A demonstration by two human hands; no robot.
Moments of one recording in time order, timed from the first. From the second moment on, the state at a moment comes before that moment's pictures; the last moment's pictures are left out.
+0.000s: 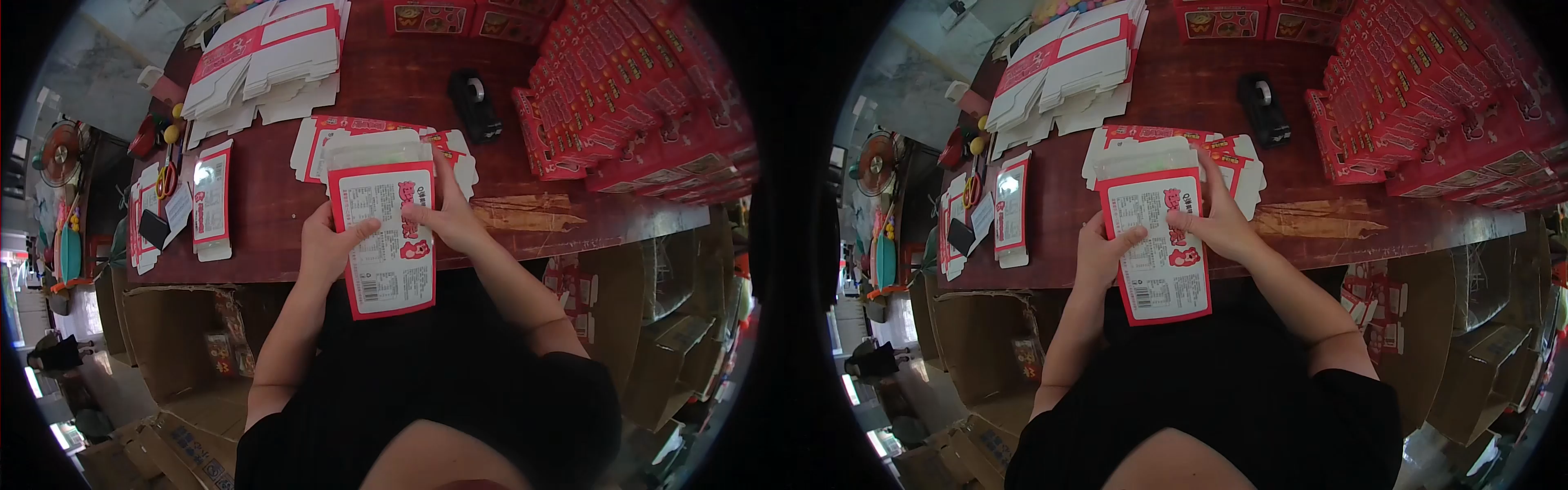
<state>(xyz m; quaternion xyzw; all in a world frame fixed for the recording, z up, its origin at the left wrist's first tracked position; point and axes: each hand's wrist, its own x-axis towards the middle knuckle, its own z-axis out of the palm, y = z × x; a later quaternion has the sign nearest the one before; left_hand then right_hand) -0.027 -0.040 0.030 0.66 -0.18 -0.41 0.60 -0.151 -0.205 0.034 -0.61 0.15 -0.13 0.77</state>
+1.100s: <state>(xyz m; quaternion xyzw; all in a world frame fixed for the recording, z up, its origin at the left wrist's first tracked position) -0.026 -0.050 0.045 0.66 -0.24 -0.21 0.69 -0.134 -0.208 0.047 -0.61 0.15 -0.21 0.75</state>
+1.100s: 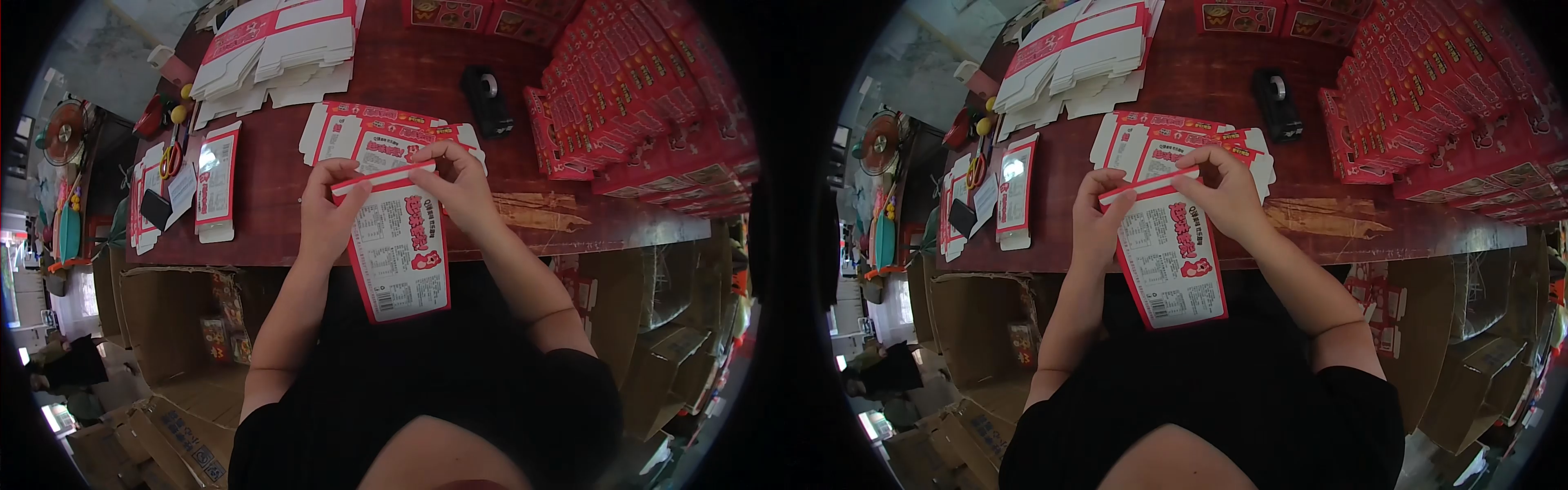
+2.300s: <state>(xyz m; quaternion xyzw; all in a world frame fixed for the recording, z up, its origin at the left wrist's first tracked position) 0.015 -0.018 0.008 0.67 -0.08 -0.13 0.72 -0.150 -0.384 -0.075 -0.56 0.30 -0.44 0.63</state>
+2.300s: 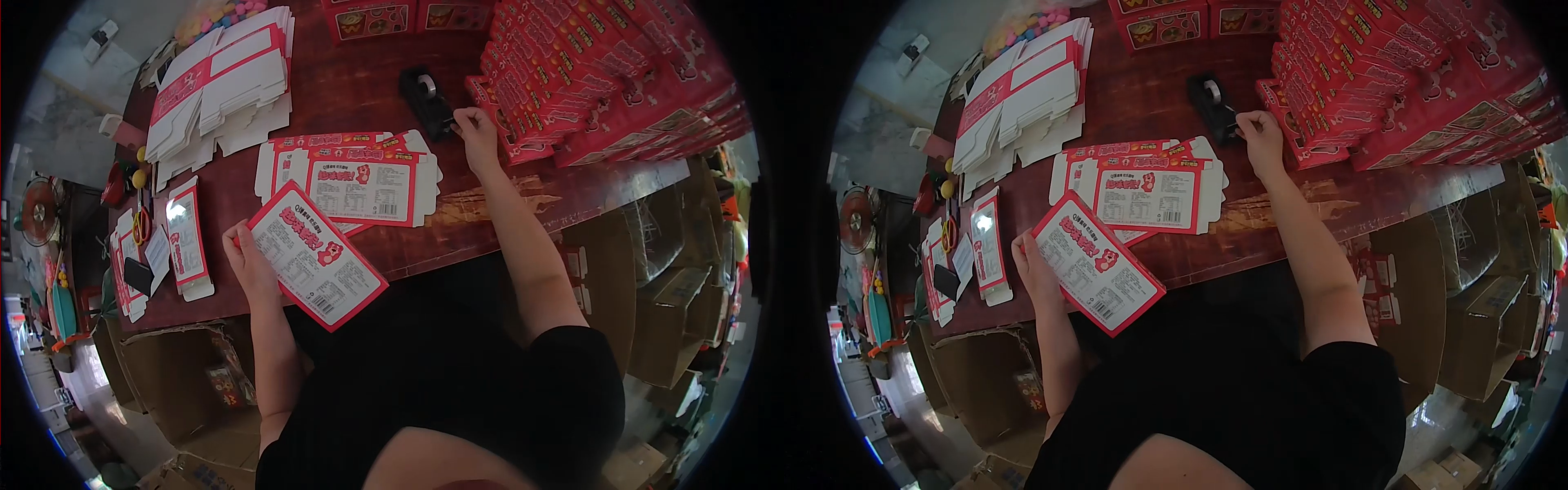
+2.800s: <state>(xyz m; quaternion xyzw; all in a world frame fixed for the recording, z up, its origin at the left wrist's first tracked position) 0.010 -0.042 0.045 0.74 -0.37 -0.23 0.51 -0.151 -0.253 0.031 -0.69 0.06 -0.17 0.71</state>
